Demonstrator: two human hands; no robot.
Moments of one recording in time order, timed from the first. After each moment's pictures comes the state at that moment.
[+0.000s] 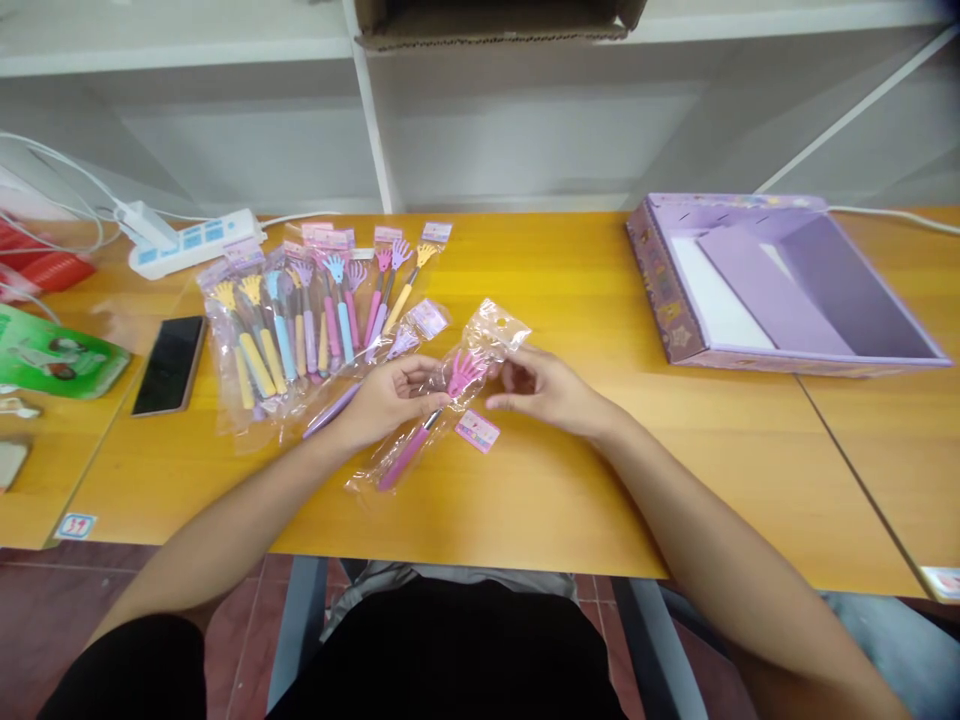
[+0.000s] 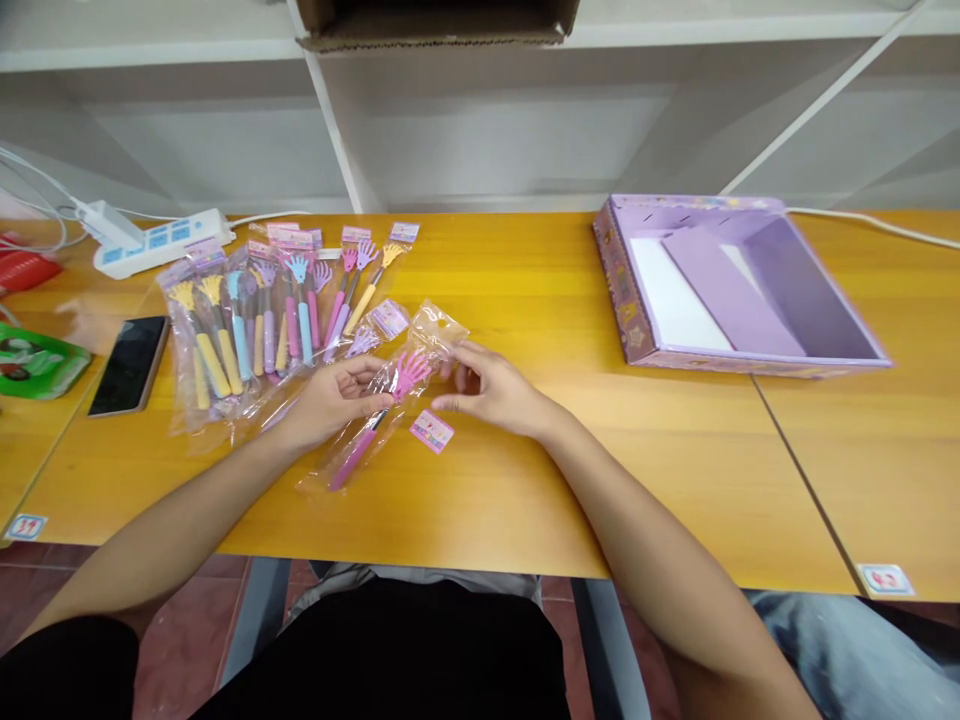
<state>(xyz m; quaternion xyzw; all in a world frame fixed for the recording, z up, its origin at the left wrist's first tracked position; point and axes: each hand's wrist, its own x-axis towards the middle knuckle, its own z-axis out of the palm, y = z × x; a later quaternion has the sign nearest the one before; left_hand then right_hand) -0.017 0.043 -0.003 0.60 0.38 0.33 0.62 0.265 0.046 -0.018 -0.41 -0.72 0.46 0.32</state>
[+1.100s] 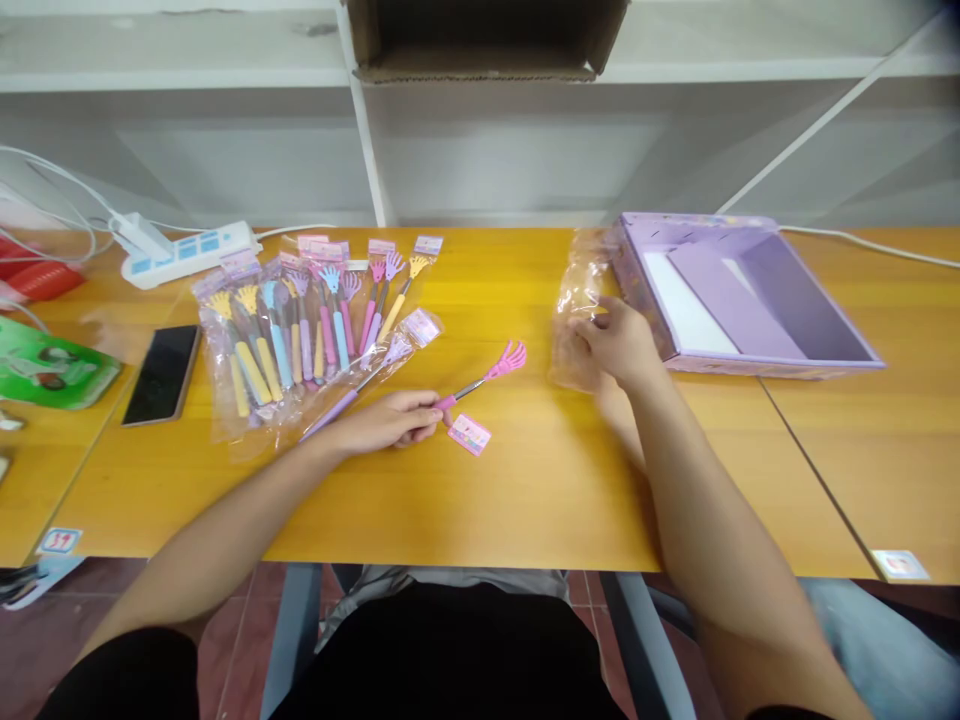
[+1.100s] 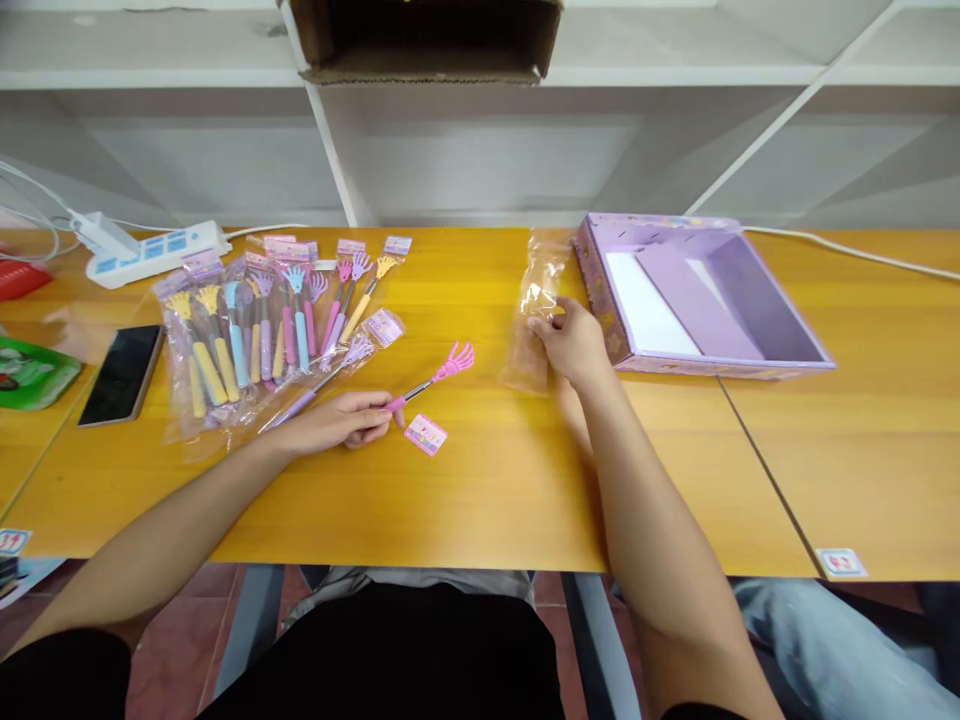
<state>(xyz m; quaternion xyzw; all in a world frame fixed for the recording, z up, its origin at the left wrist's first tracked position) -0.024 0.044 0.003 0.58 0.37 0.08 0.72 0.375 0.105 -0.035 -0.73 -0.54 0.21 0.37</state>
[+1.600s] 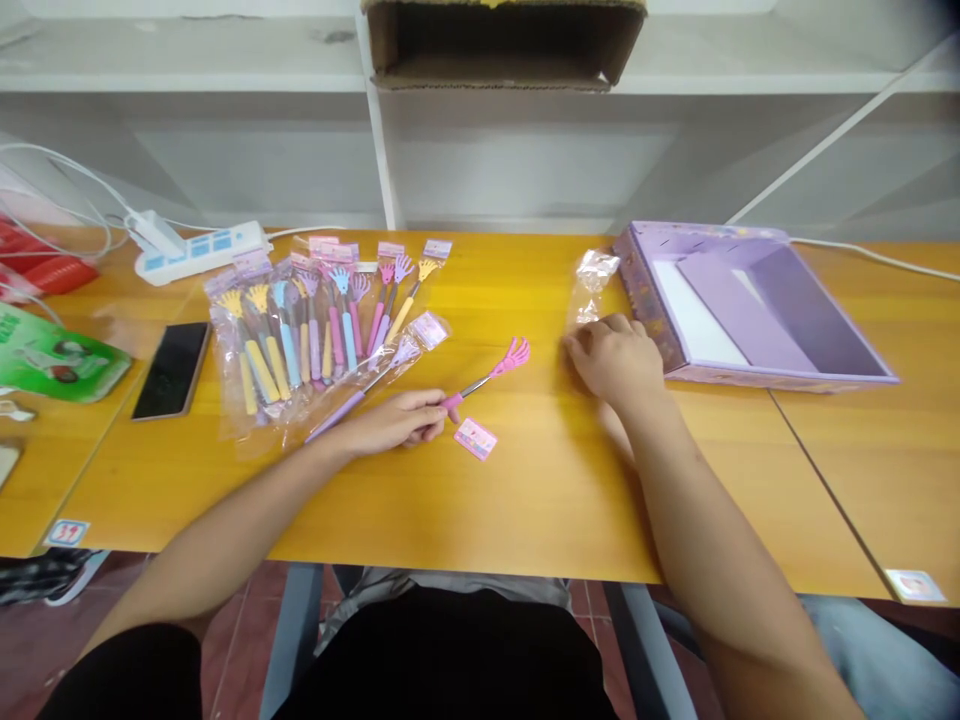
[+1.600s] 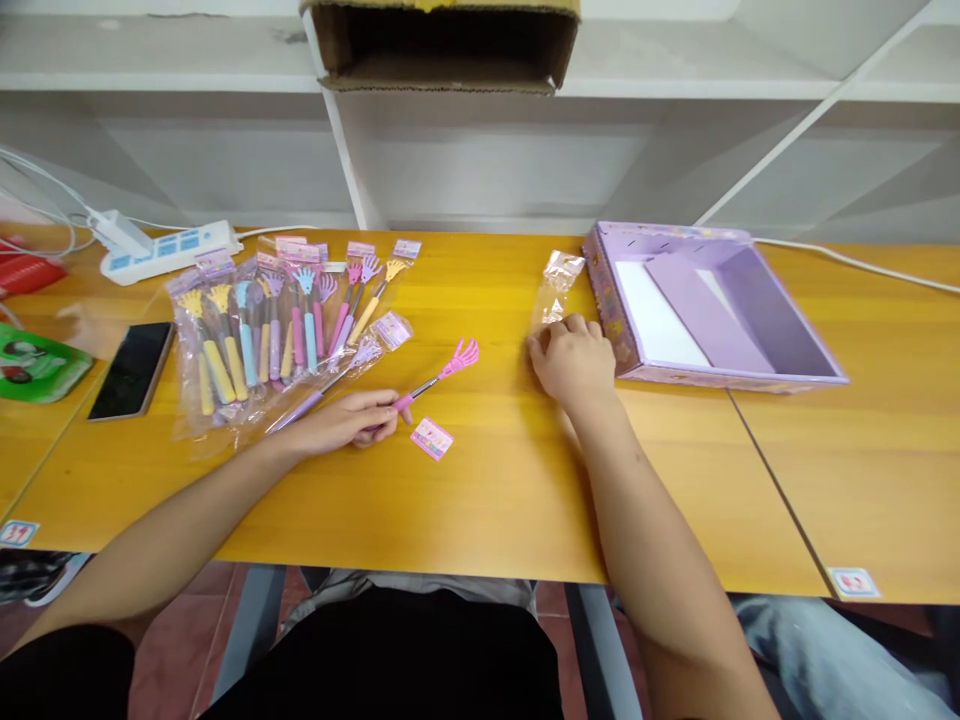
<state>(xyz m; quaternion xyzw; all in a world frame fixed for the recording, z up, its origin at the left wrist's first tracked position) -0.023 0.043 0.001 0.58 0.36 0.11 0.72 0.354 0.082 -0.036 -0.73 -0.67 -0.06 0.11</state>
